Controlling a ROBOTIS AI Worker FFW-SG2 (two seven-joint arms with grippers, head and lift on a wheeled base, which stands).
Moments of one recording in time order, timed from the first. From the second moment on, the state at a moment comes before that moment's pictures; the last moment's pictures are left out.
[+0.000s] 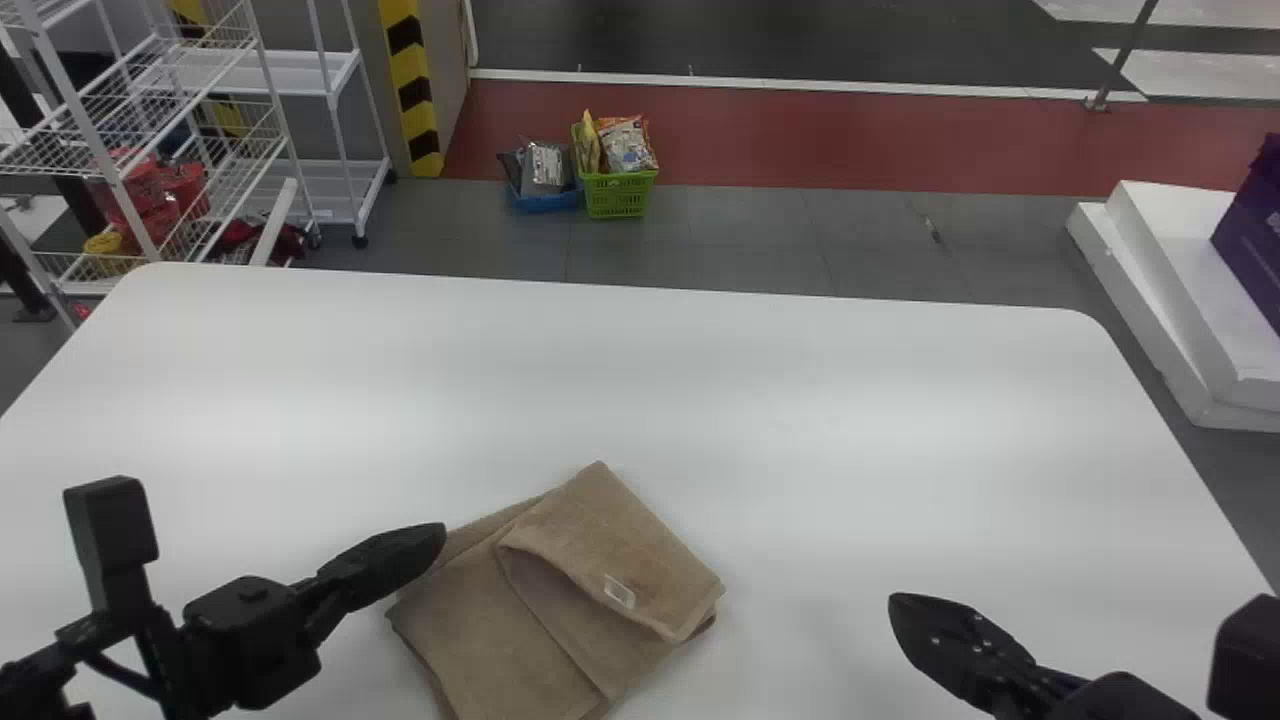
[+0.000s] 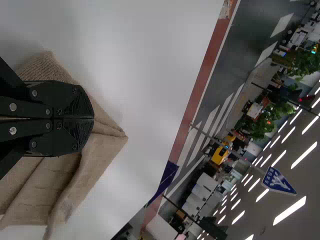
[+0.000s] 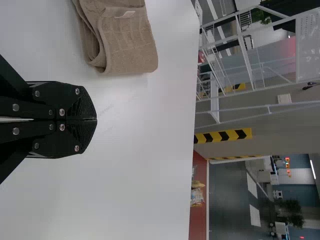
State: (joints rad) left arm 0.32 0.04 0.27 -2.04 0.23 0.79 -0.81; right arm 0.68 0.00 -0.26 -2.34 -0.02 0.51 0.73
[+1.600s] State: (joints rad) left arm 0.50 0.04 0.28 -2.17 0.07 0.64 -0.74; right arm 0.68 0.00 -0.28 -2.34 -0.09 0.58 0.79
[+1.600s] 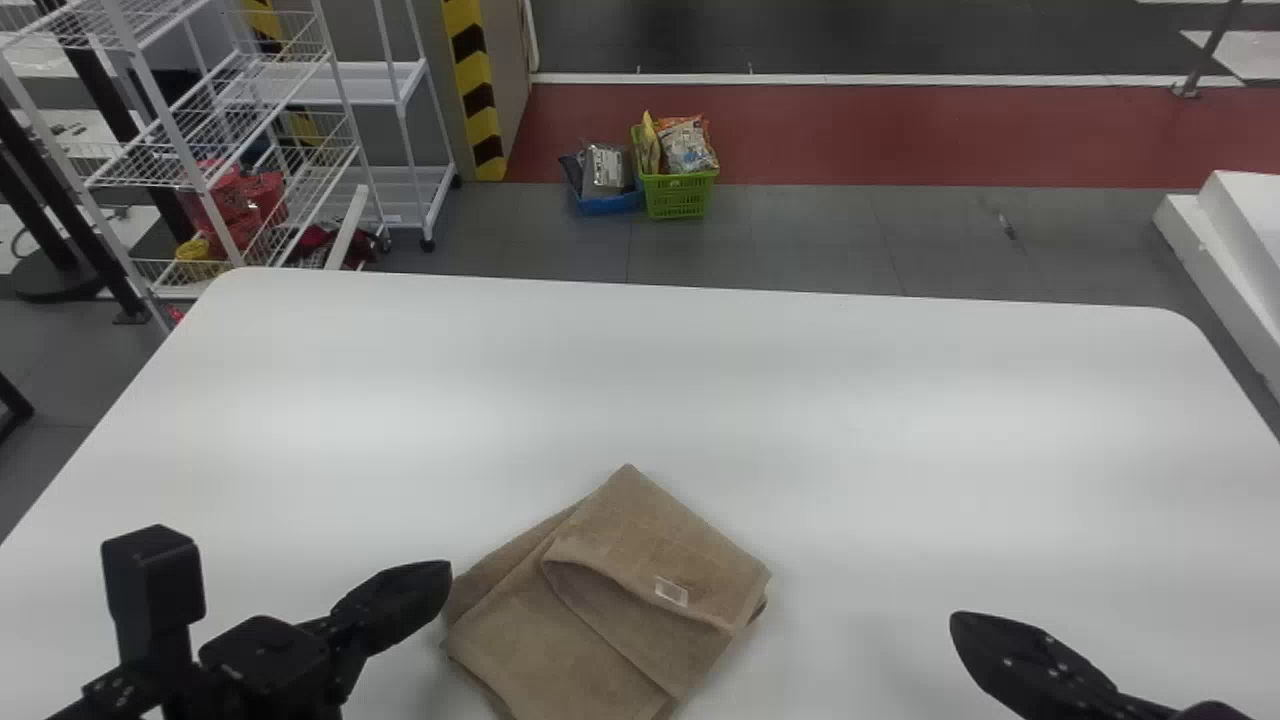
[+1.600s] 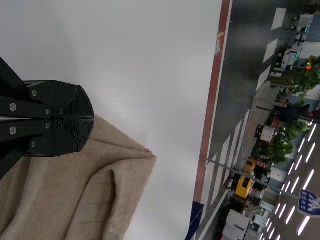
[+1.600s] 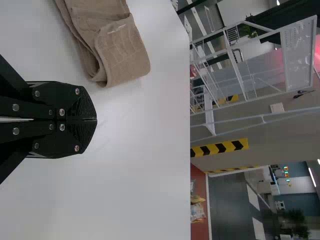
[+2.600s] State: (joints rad) left arm 0.41 0.04 0.41 -2.09 0.14 0.63 -0.76; right arm 0.45 0.00 0.01 -2.08 0.05 0.60 0.69
